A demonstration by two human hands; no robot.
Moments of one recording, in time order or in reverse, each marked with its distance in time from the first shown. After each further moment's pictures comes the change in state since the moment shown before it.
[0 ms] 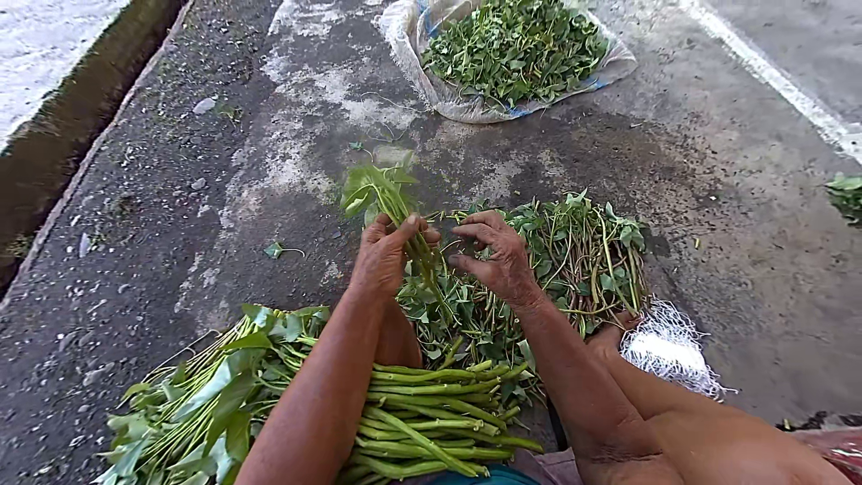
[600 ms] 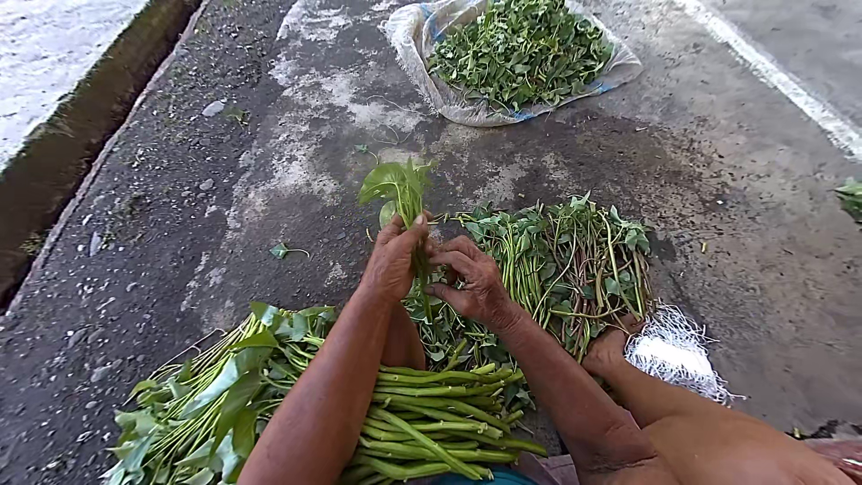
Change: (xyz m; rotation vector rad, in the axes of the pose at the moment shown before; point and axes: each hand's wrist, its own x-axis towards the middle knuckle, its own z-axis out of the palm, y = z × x) left_hand 0.002 -0.004 -0.001 0.040 -0.124 -0.010; right_hand -0.014 -0.011 0.039 0.162 -0.017 -0.186
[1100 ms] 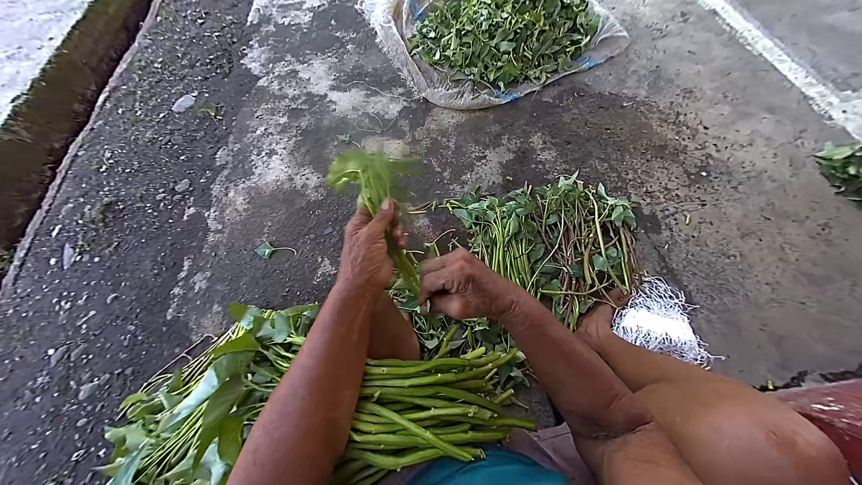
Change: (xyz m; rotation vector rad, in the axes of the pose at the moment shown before) left_hand 0.000 -0.002 -0.002 -0.033 0.125 0.061; right_hand 0.007 -0.019 -0.026 0.162 -0.469 -0.036
